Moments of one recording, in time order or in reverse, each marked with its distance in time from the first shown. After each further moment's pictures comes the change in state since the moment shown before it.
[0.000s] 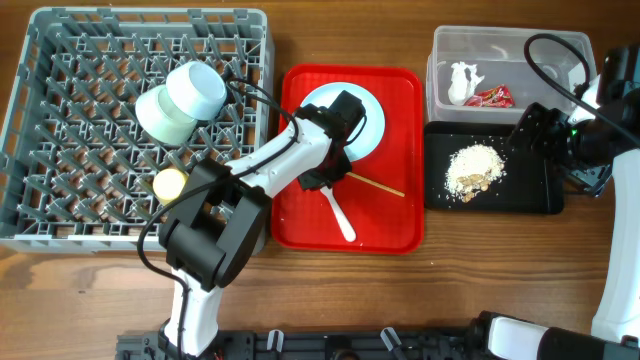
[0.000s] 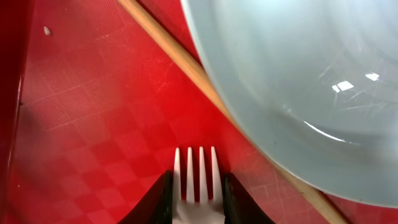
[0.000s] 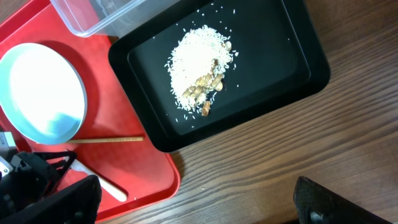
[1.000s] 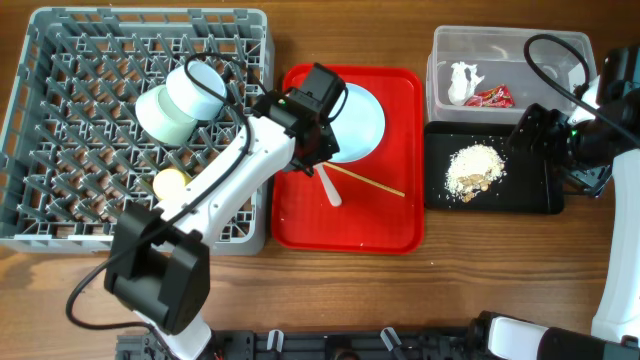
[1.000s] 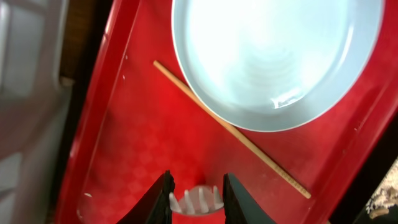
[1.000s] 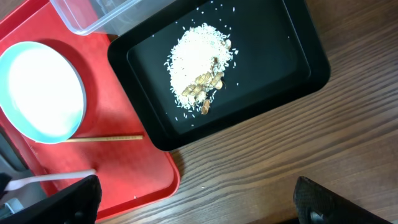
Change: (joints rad) left arm 0.061 -0.278 -0.002 -0.054 -0.017 0.132; right arm 0.000 0.000 0.000 -0.005 0.000 0.000
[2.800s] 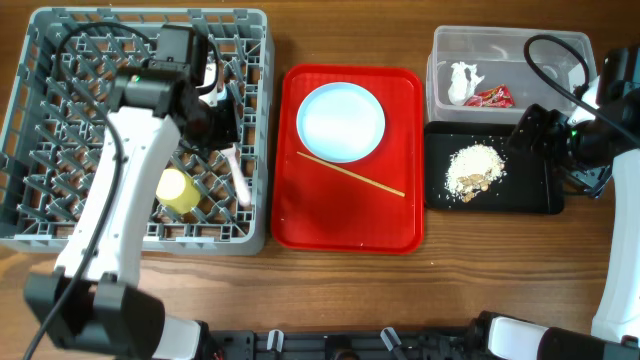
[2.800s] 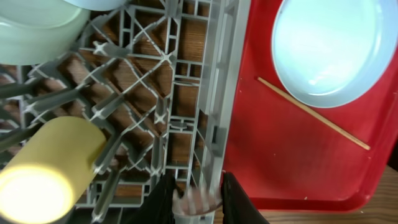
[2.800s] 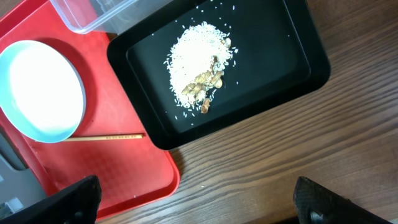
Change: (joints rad) left arm 0.417 -0.175 0.089 -0.296 0.119 0.611; right arm 0.000 0.000 0.000 -0.004 0.000 0.000
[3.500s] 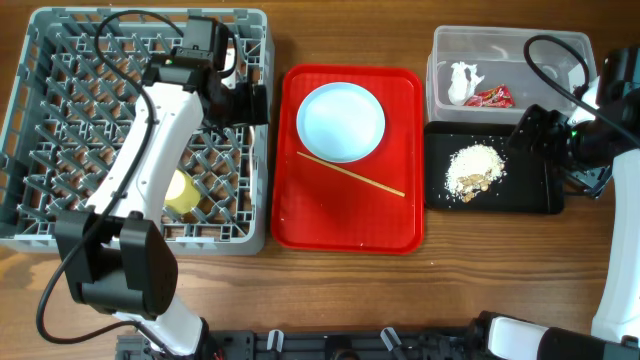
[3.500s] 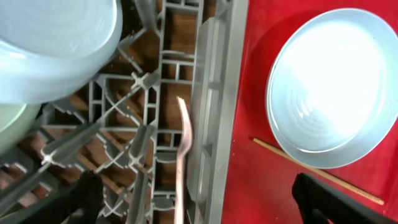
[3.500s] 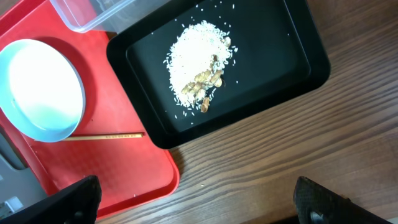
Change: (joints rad) left arm -0.014 0.167 0.000 0.248 0.003 0.011; right arm 0.000 0.000 0.000 -0.003 0.000 0.000
